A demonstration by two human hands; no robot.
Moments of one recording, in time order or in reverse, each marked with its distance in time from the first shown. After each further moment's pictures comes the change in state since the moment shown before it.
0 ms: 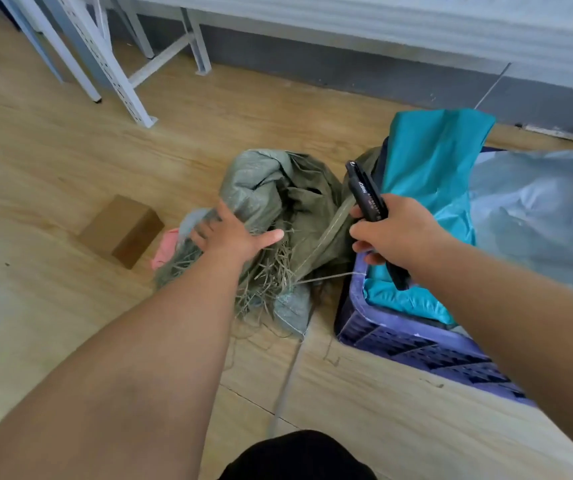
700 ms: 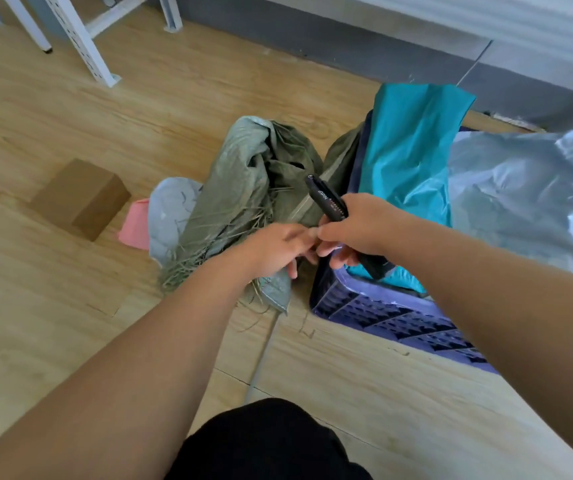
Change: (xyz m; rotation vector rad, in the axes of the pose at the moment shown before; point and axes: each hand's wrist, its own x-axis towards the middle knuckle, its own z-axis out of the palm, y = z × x) left_hand -0.087 0.021 0.020 -0.449 -0.537 0.632; right_hand -0.011 0.001 0.012 -0.120 -0.336 0.113
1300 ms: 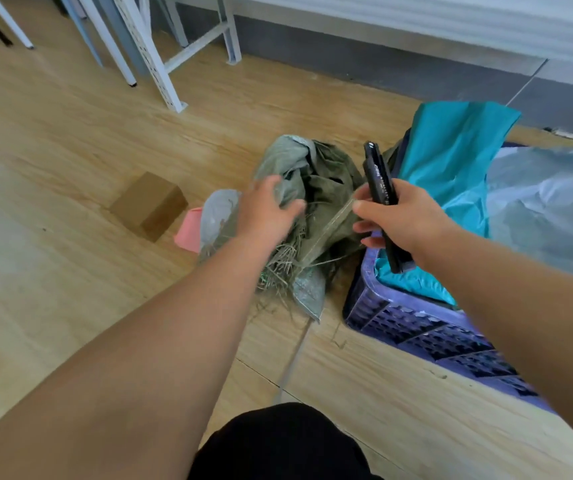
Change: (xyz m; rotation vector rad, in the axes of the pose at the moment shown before) left_hand 0.001 0.000 -0.045 0.198 0.724 -0.196; right_hand 0.004 0.007 -0.004 0.368 0.202 -0.245
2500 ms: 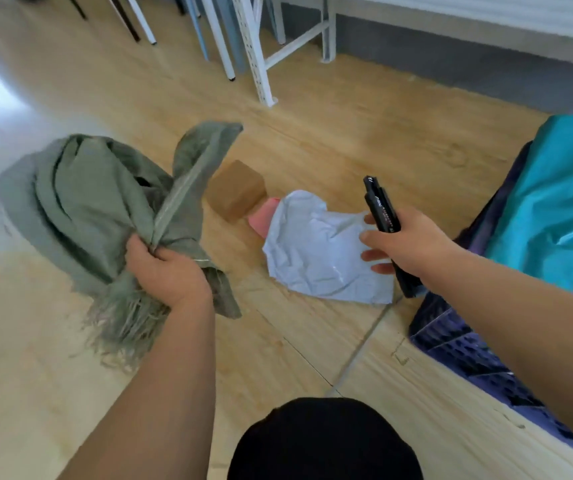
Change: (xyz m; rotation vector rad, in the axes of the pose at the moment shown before) left_hand -0.101 -0.147 -0.120 -0.227 1.233 -0.410; right_hand 0.000 -0.003 0.087 -0.127 -0.299 0.064
